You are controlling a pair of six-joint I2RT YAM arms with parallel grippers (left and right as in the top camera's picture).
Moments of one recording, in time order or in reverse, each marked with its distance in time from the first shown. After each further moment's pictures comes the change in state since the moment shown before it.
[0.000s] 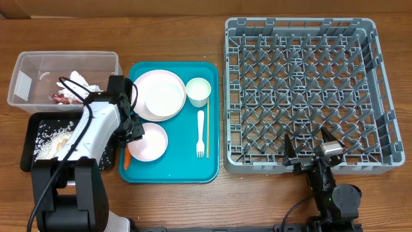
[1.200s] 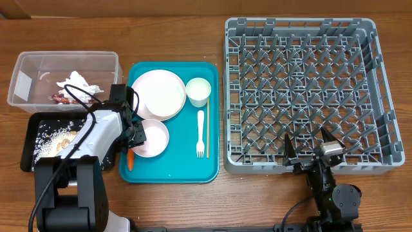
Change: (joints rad) left arm 0.004 0.000 -0.119 0.155 0.012 0.050; right arm 0.000 0.000 0.000 0.000 0.000 0.000
